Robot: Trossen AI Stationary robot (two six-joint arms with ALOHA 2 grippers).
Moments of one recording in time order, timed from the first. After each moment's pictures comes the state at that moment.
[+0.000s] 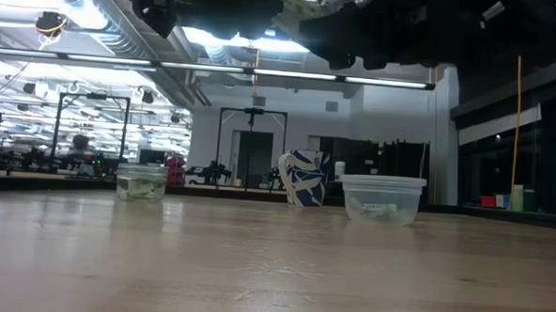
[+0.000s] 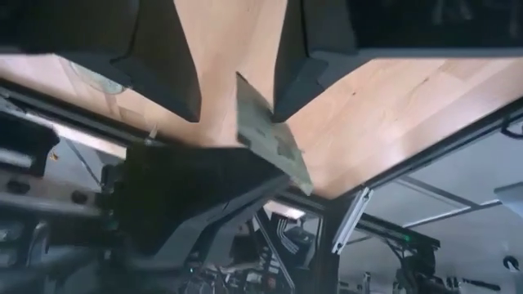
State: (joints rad) left arm 0.00 1.54 0.91 0.21 0.62 0.56; right arm 0.14 1.61 0.67 0.82 -0.13 -0.27
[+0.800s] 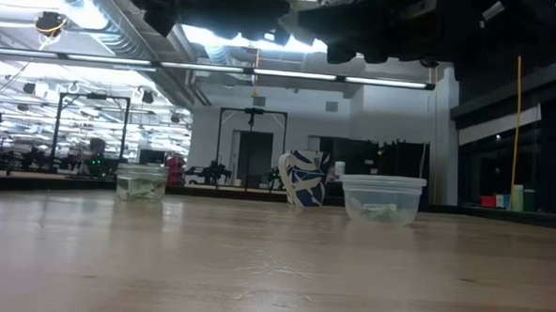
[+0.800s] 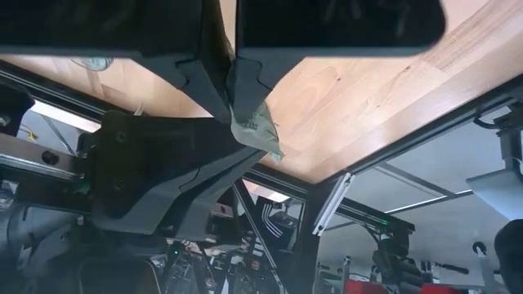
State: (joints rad) left arm 0.00 1.54 0.91 0.23 0.58 0.47; right arm 0.14 1.61 0.67 0.85 -0.19 -0.27
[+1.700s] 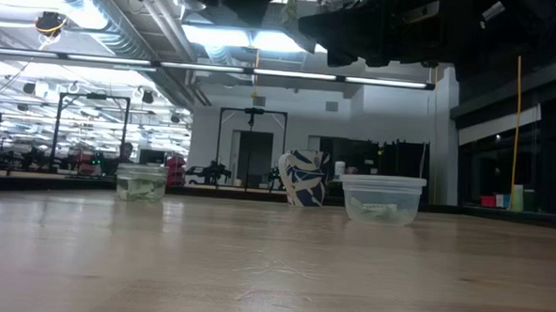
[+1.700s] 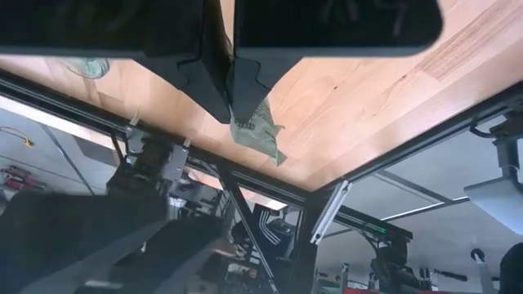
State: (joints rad) left arm -0.04 1.37 0.91 0.11 0.36 0.26; right arm 0.14 1.60 0.67 0.82 -0.20 -0.27
